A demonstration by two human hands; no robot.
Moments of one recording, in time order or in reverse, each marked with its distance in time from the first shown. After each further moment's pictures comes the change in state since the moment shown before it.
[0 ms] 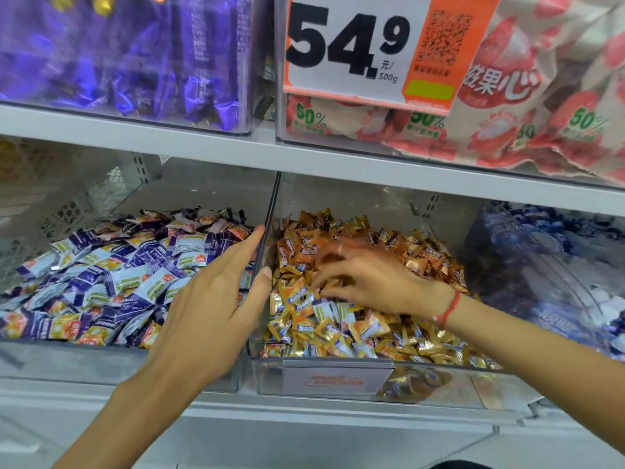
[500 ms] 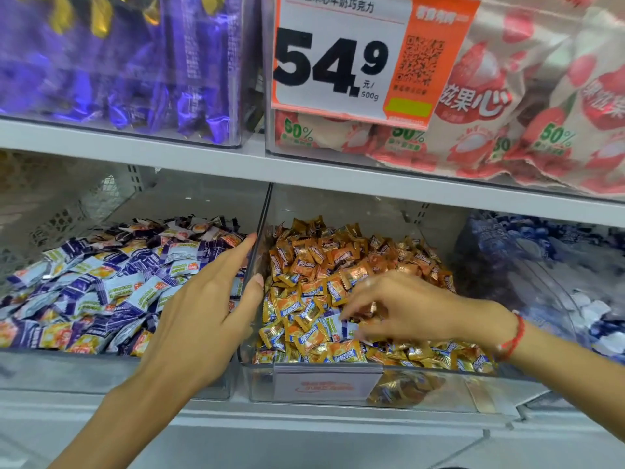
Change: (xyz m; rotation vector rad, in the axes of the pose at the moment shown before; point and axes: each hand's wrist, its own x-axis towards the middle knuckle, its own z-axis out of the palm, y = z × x) left_hand 0.002 -0.003 0.002 0.029 0.016 0.029; right_hand -0.046 -0.010 -0.026 0.064 -0.205 0.172
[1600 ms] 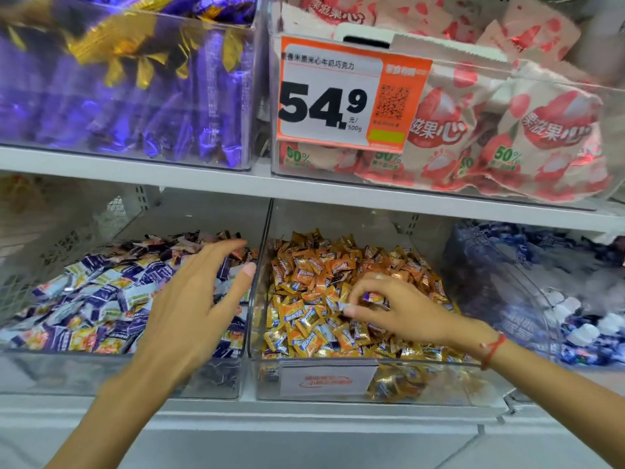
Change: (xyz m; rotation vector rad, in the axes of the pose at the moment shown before) left_hand 0.009 -0.016 -0.018 0.032 0.055 0.025; right_hand -0.008 -0.003 0.014 0.270 0.242 0.201
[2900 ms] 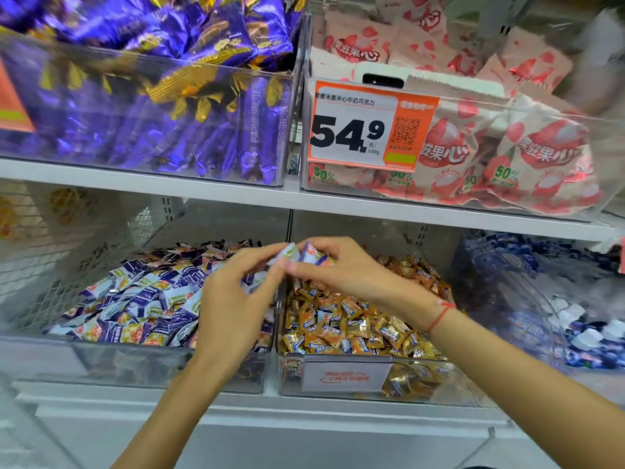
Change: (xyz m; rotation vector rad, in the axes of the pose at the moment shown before) left_hand -0.006 0.030 -0.005 -0.522 0.224 0.024; right_hand 0.039 -0.130 -0.013 0.578 0.031 0.020
